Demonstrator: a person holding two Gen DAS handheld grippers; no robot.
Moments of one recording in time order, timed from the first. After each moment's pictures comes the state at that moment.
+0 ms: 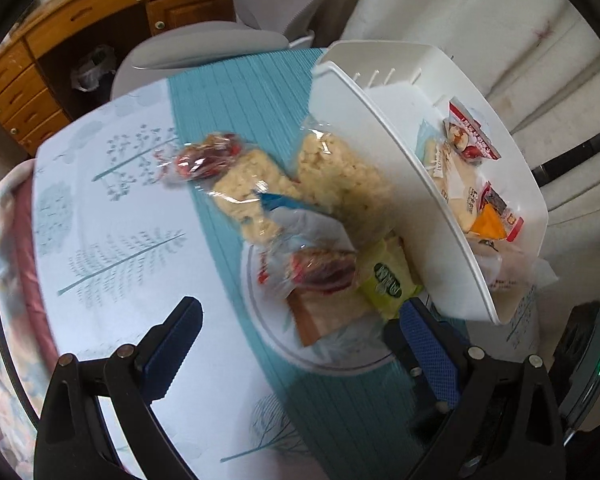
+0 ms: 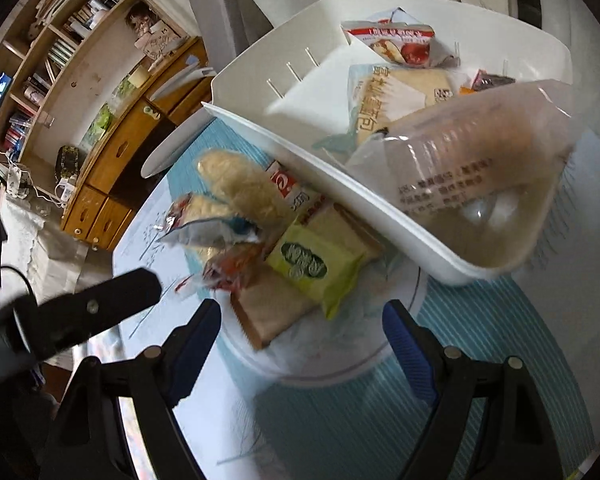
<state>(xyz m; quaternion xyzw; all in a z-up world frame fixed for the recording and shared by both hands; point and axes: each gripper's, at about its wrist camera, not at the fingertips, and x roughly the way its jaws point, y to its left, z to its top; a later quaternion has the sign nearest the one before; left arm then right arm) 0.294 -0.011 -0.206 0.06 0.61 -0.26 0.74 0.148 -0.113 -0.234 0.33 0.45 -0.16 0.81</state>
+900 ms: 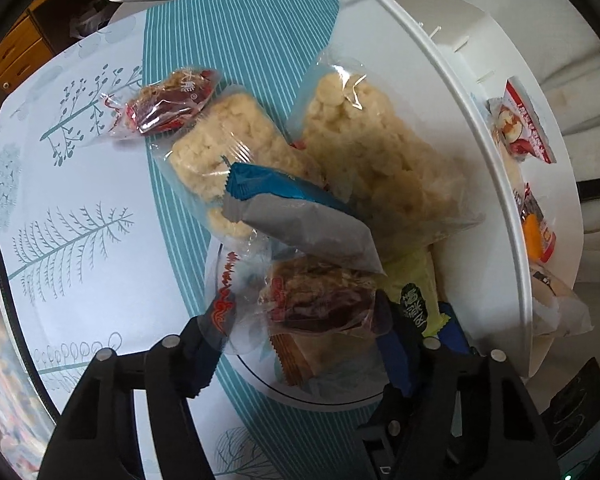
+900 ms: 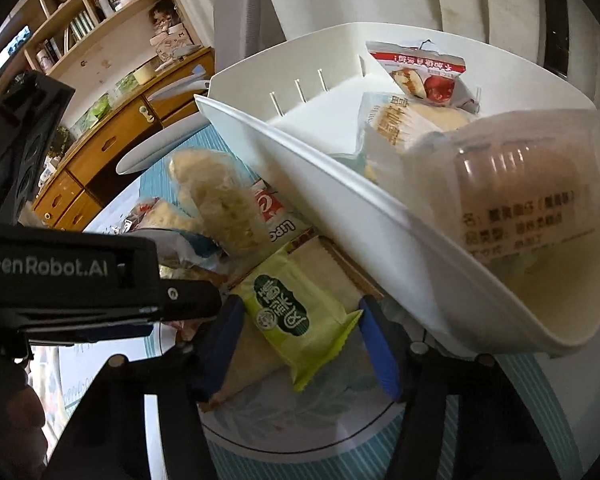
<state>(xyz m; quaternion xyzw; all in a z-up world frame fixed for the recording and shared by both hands) 0.313 -0.048 -0.284 0.03 0.68 -0.22 0.70 0.171 -0.109 -0.265 0.23 0.41 -0.19 0.86</state>
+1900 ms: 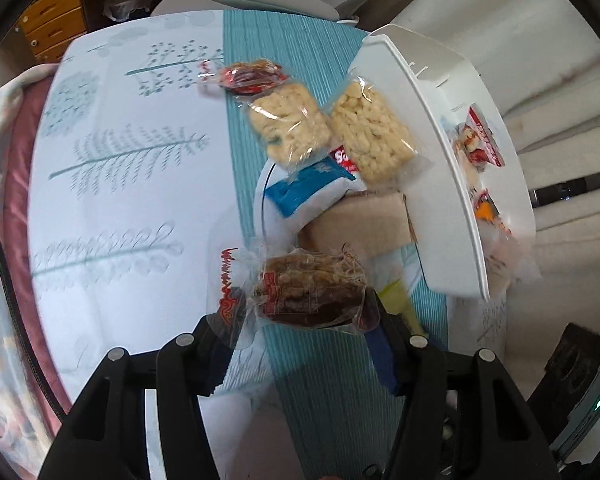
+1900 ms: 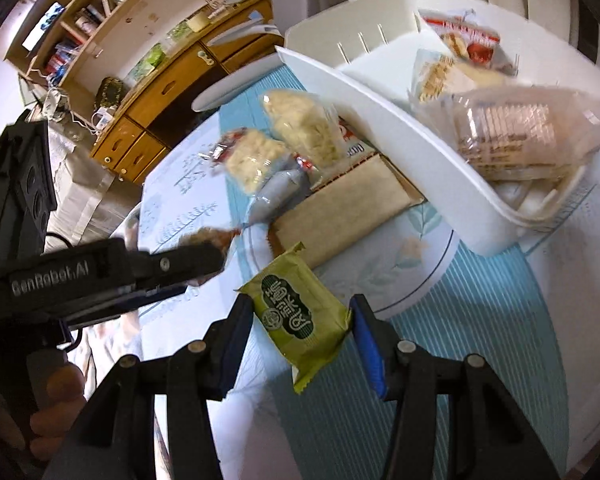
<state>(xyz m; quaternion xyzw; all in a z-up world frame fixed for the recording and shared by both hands) 0.231 0.084 -0.216 -0.06 0.66 -0.21 0.72 0.127 -0.081 -0.217 0.27 0.50 -0.05 0.83</state>
